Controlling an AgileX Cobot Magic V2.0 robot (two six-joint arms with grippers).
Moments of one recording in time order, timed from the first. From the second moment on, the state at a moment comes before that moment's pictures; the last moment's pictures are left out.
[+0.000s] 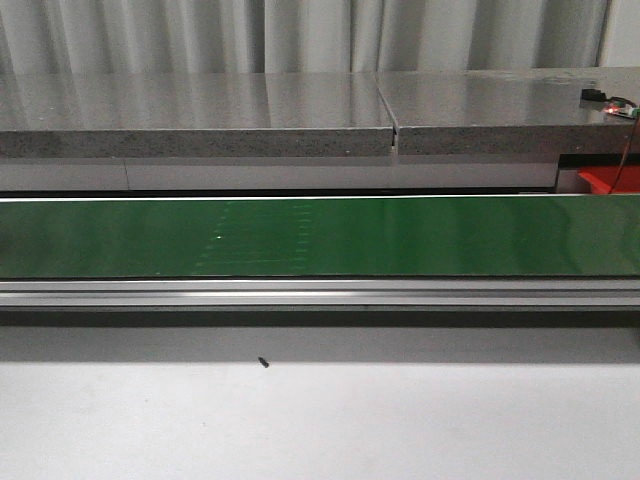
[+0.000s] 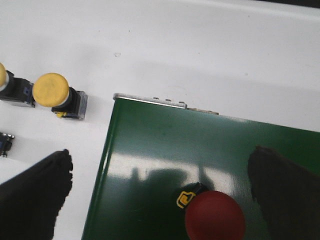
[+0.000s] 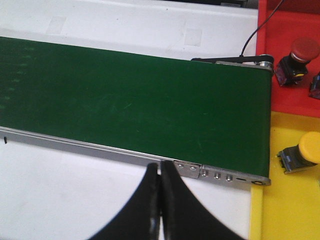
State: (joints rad) left arm 0.12 1.51 -1.26 0.07 0.73 -0.13; right arm -0.07 0.80 -0.83 0.28 0.81 -0.24
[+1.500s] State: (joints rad) left arm 0.61 1.99 -1.46 0.12 0.63 -0.12; right arm -0.07 0.80 -0.83 0.28 0.81 -0.24
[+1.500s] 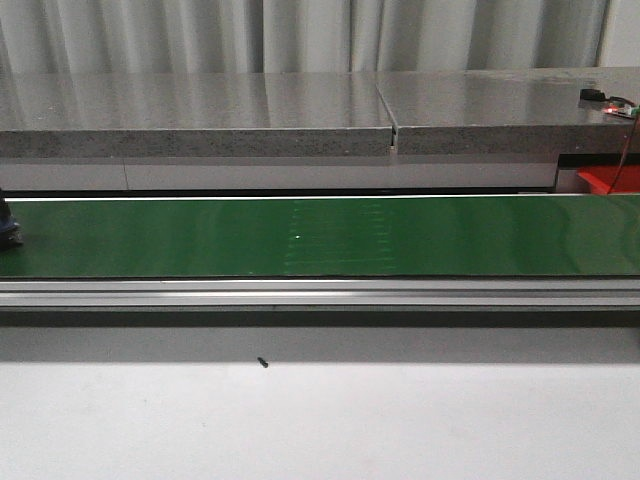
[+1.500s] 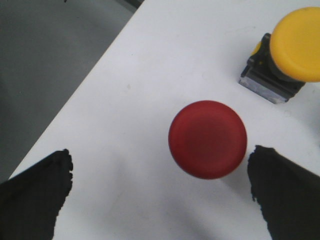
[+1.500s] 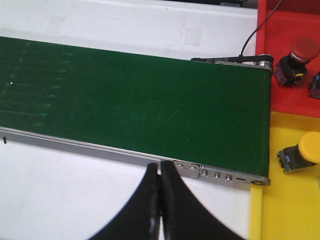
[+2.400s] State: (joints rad) left arm 0.56 2.12 -1.58 0.12 0.61 -0.10; right arm -0.07 0.80 -0.83 0.28 0.81 -0.24
